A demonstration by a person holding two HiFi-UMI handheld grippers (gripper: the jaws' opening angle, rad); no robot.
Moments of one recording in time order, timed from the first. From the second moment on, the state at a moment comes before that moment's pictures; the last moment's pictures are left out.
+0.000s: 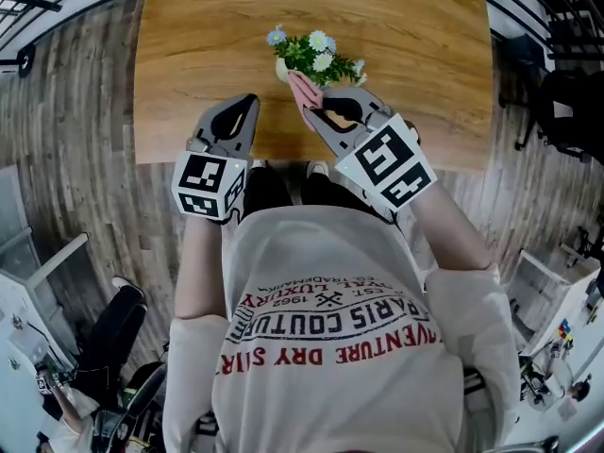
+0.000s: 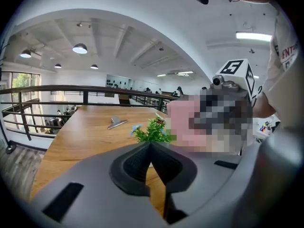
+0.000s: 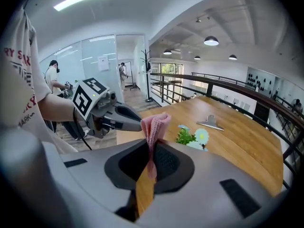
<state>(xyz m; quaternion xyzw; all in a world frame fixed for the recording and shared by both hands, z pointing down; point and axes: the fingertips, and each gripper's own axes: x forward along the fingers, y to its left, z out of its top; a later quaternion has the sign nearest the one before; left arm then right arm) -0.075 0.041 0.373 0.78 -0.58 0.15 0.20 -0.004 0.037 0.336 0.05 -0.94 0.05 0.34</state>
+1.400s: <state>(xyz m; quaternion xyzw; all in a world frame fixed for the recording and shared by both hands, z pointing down) -0.202 0.054 0.443 0.85 -0.43 0.19 0.25 -0.073 -0.020 0.500 0.51 -0.76 0.28 0.30</state>
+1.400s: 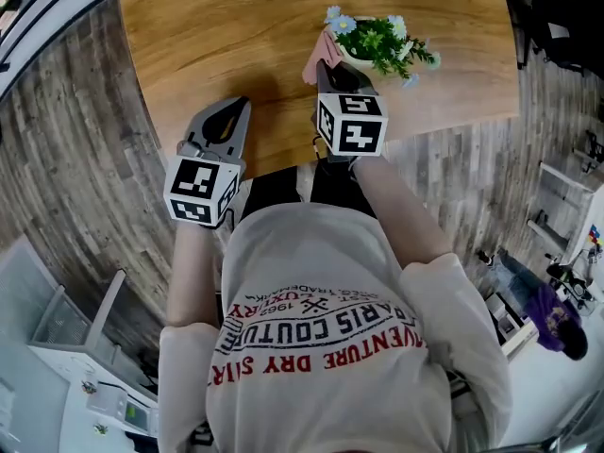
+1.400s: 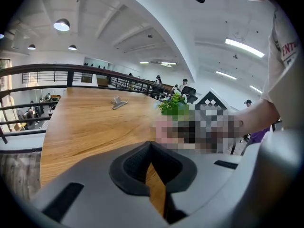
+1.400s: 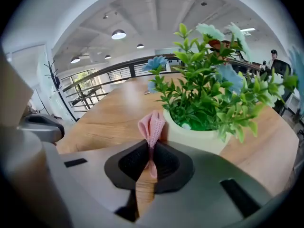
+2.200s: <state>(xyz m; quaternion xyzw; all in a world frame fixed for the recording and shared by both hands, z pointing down) -0.148 0.051 0.439 0.87 -0.39 0.21 0.22 0.019 0.019 0.508 0.56 -0.70 0.34 0.30</state>
